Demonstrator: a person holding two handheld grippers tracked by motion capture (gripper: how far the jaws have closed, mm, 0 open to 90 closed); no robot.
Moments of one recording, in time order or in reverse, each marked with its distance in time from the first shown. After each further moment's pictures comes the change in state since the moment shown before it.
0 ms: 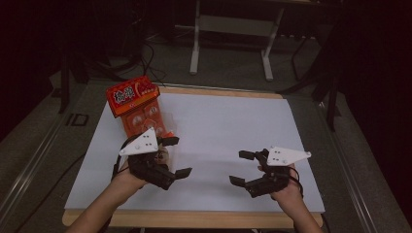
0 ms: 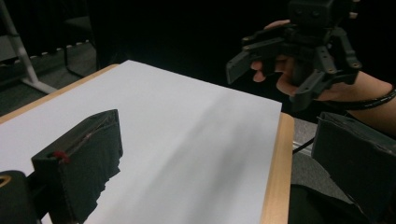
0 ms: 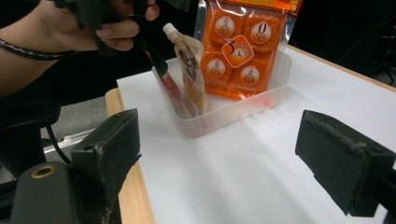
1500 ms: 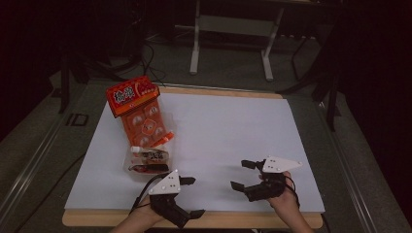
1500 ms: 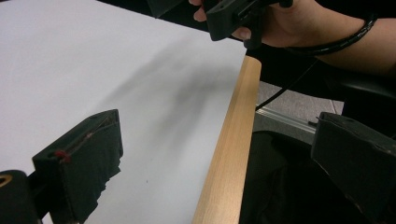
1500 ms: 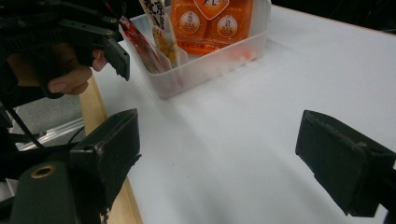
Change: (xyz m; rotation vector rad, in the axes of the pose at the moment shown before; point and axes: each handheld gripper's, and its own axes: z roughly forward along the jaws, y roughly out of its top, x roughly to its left) left arm -0.041 -0.089 0.051 0.120 -0.124 -0.041; right arm -0.014 -0.054 0.010 0.069 -0.077 0.076
